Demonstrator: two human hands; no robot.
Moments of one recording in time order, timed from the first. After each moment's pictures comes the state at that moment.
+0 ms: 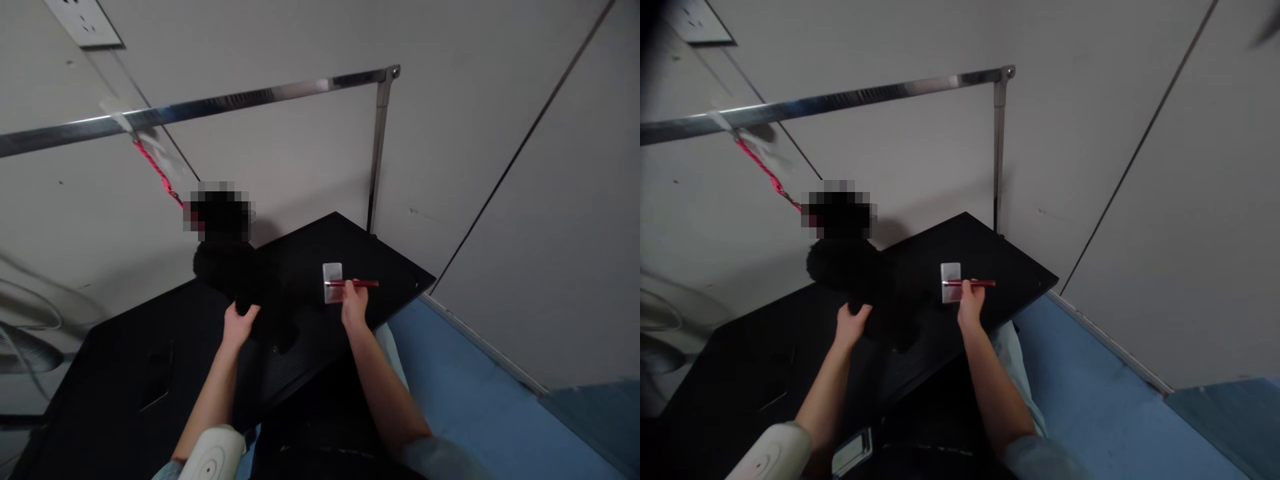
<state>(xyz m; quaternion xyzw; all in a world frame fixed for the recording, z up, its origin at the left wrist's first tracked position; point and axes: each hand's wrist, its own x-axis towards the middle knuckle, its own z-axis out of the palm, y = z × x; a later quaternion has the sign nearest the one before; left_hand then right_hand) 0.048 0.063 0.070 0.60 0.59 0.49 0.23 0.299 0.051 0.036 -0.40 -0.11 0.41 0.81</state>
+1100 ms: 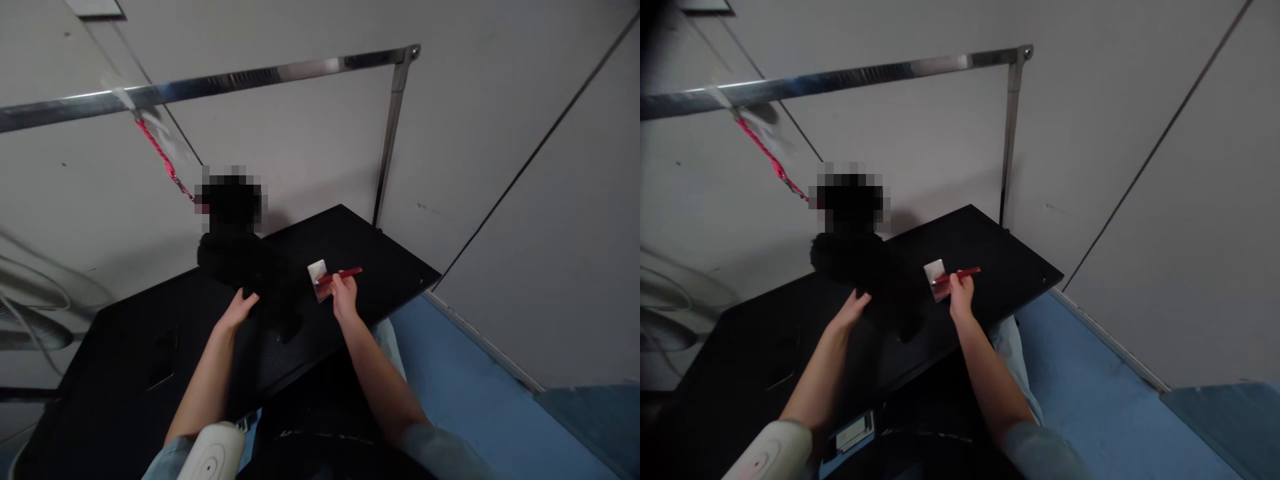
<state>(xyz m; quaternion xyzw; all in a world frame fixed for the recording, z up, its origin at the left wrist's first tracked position) 0.027 0.090 0.052 0.53 0.53 0.49 0.44 0.279 0.060 0.041 -0.37 -0.12 0.48 0.78</state>
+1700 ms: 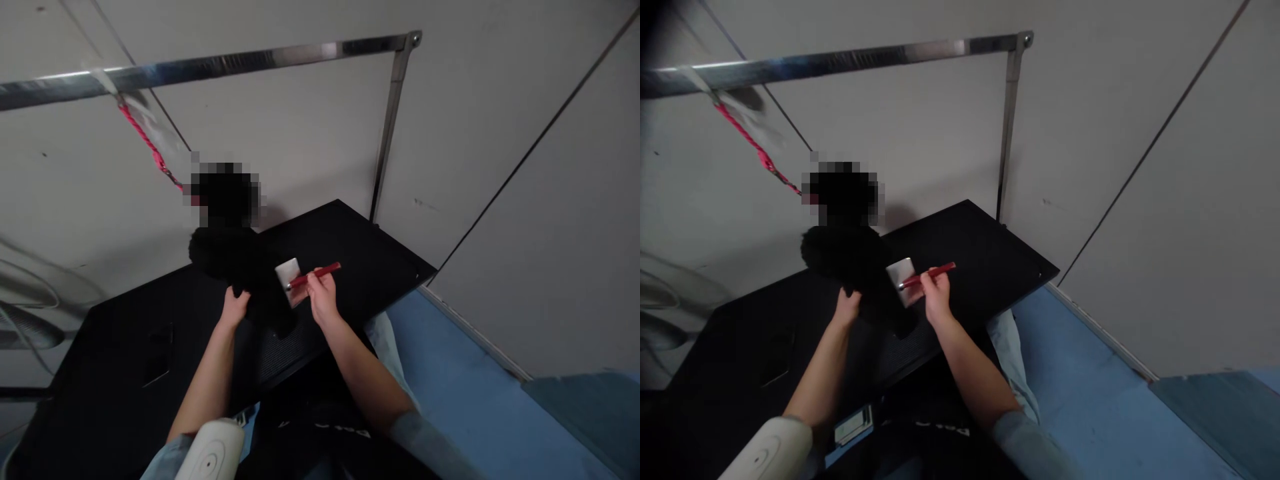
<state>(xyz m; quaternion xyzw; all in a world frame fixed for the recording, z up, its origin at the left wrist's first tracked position) 0.033 0.084 0.055 0.57 0.53 0.54 0.32 0.259 0.051 0.037 -0.30 -0.18 0.54 0.76</state>
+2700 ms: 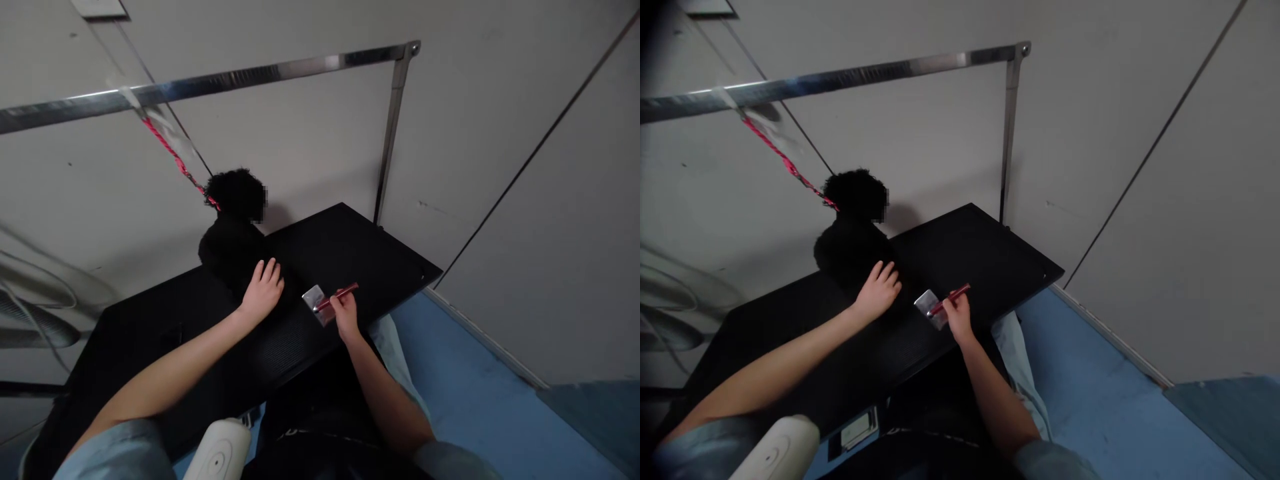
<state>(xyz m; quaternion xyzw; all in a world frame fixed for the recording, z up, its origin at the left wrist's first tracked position) 0.086 0.070 0.107 0.91 0.35 0.09 -0.22 0.286 0.026 -0.037 -0.47 -0.23 0.45 0.73</state>
